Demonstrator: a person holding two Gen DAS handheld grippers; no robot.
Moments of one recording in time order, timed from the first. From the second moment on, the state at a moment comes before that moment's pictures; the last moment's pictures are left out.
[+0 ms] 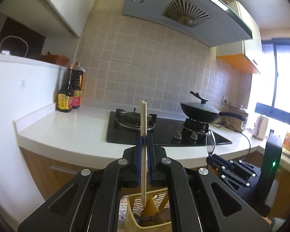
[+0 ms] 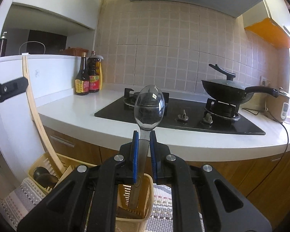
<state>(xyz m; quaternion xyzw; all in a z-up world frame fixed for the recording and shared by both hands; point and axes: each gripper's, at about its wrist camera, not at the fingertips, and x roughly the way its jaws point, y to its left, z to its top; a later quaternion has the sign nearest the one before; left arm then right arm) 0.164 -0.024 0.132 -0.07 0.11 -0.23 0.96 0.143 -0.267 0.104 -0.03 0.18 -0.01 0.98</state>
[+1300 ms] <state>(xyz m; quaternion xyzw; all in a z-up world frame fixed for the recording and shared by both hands) 0.078 -0.036 0.032 0.00 0.38 -0.29 0.88 0.026 -0.269 0.082 0.02 0.44 0.03 0.90</state>
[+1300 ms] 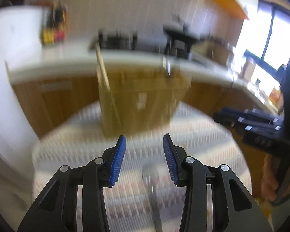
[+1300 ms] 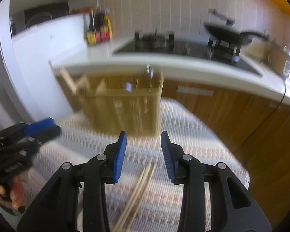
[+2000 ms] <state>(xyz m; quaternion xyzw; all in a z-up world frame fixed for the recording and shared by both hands) 0.102 -0.072 -0.065 0.06 0.56 -0.27 0.78 0.045 -0.292 -0.025 0.11 0.65 0.05 0.75</state>
